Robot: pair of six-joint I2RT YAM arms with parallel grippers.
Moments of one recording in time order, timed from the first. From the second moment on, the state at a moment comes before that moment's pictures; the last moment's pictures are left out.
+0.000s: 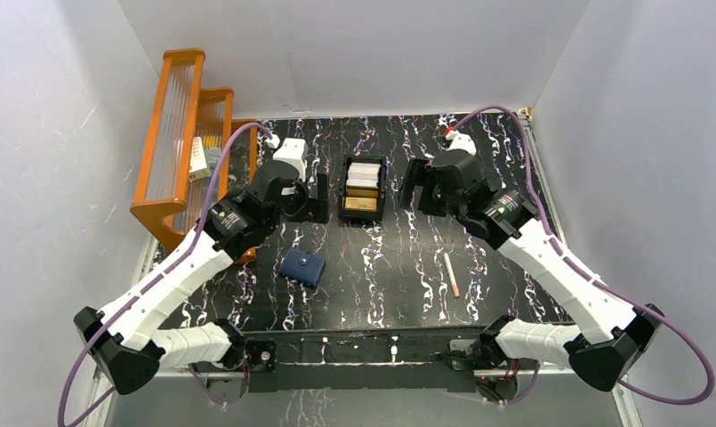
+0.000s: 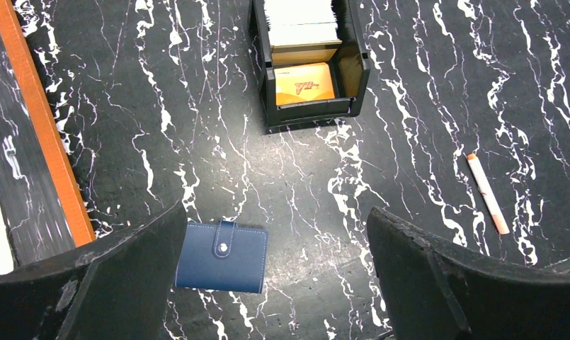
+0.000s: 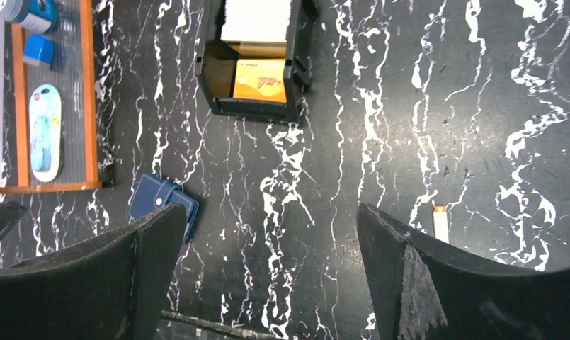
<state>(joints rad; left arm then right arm) -0.73 1.14 1.23 -0.69 -0.32 -0.39 0.71 1.15 1.27 -0.77 0.29 0.65</state>
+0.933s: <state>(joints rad) -0.73 0.87 1.25 -0.77 -0.36 -0.30 0.95 1.75 1.28 -0.47 -0.02 0.79</state>
